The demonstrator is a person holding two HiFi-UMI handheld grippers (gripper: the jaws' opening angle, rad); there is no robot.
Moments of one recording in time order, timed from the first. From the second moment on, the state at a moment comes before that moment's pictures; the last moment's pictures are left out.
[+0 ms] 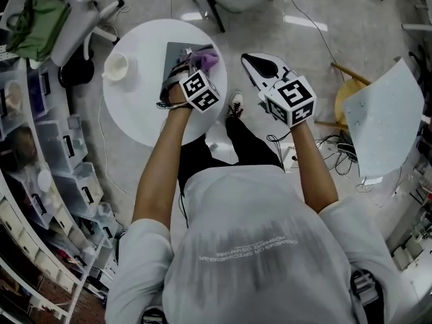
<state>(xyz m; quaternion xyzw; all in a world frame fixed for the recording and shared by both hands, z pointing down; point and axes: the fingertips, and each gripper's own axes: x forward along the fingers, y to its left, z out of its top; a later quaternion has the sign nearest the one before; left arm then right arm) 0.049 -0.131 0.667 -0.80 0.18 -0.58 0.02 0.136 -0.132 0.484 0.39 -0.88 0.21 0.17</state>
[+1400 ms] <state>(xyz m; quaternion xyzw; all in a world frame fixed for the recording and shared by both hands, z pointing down) 0.011 0.000 0.669 -0.79 0.24 -0.56 -0.08 0.093 -0.039 0.485 0.35 -0.88 0.23 0.23</state>
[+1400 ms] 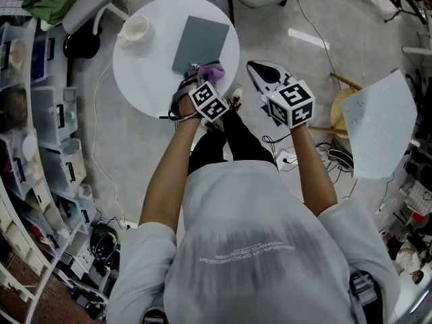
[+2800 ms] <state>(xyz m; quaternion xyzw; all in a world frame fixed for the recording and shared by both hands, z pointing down) 0.017 -0.189 0.571 -0.78 0.46 -0.40 -0.14 0.094 -0.200 0.468 0.25 -0.92 0.15 0.25</state>
